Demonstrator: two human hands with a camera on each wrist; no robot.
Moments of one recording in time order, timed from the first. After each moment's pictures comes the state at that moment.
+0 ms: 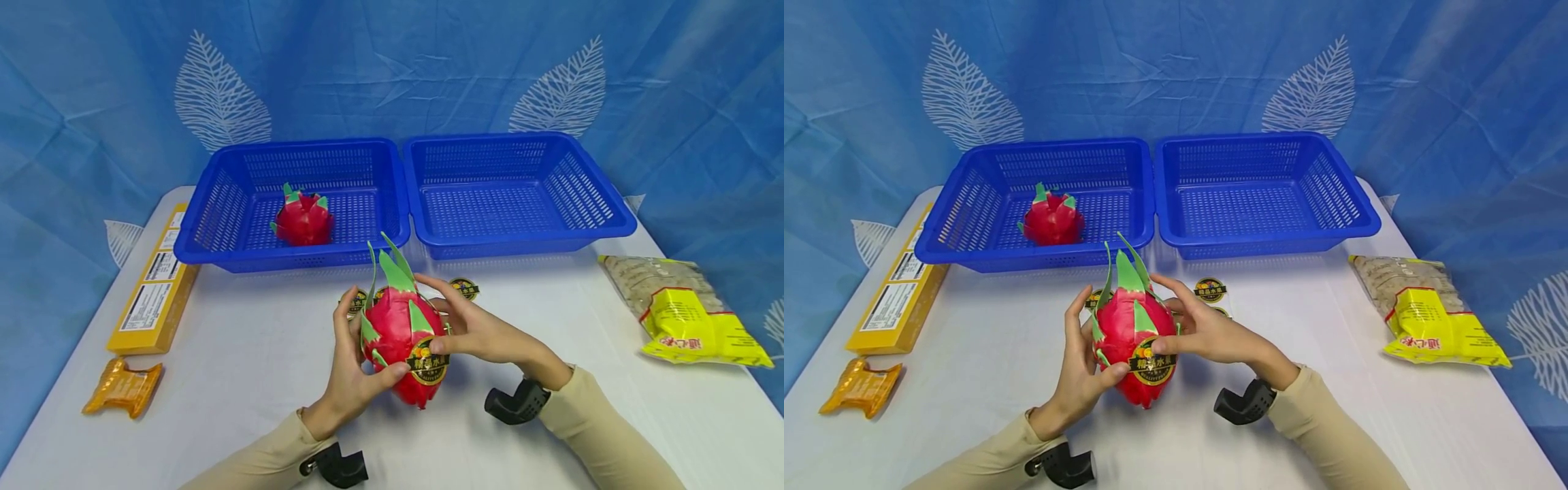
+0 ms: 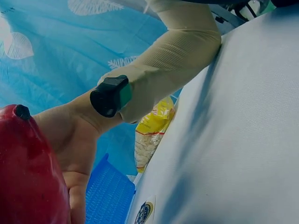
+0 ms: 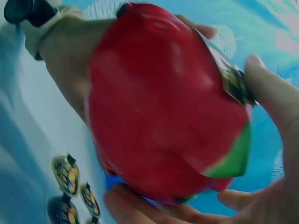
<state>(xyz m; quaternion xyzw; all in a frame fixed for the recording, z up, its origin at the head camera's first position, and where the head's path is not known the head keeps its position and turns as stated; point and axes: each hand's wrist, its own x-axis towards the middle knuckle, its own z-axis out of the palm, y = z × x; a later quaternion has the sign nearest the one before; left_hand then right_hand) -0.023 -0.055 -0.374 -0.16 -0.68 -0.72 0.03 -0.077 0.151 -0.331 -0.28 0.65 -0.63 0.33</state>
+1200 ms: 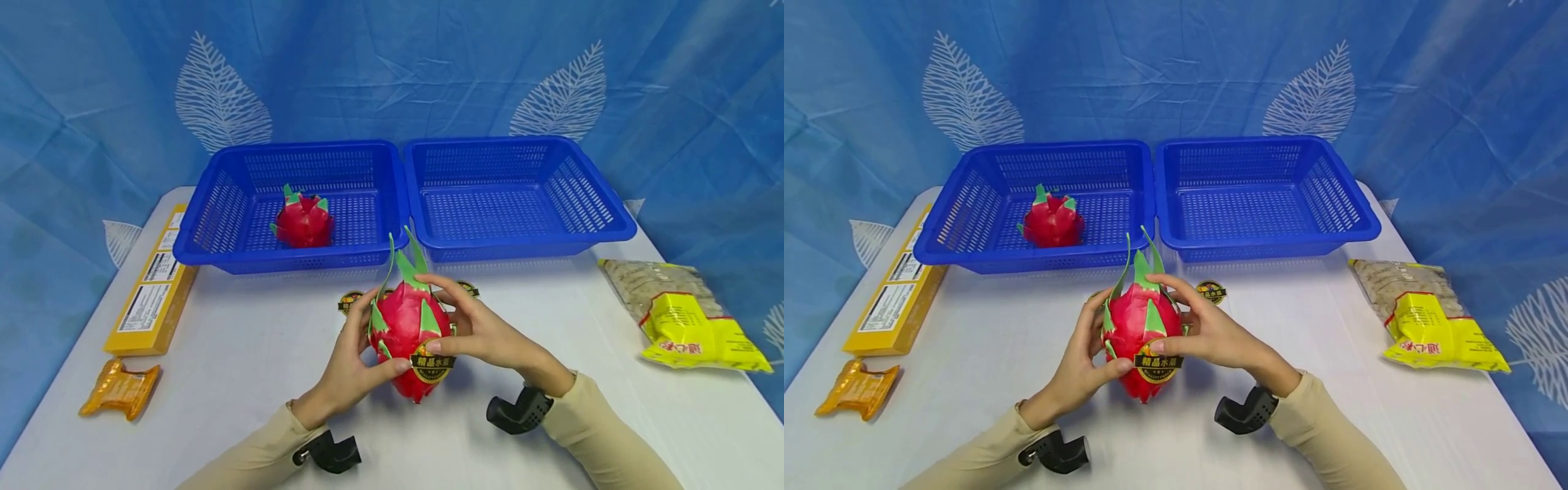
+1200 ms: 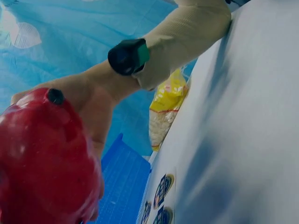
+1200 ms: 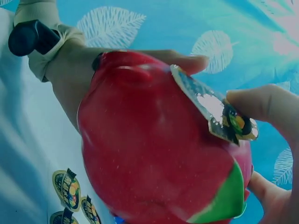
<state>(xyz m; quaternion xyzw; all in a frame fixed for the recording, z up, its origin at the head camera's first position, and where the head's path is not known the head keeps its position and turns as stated) -0.038 -0.066 -0.372 -0.21 -0.72 -0.66 -0.02 -0.074 0.150 -0.326 -0.27 0.67 -0.64 0.27</state>
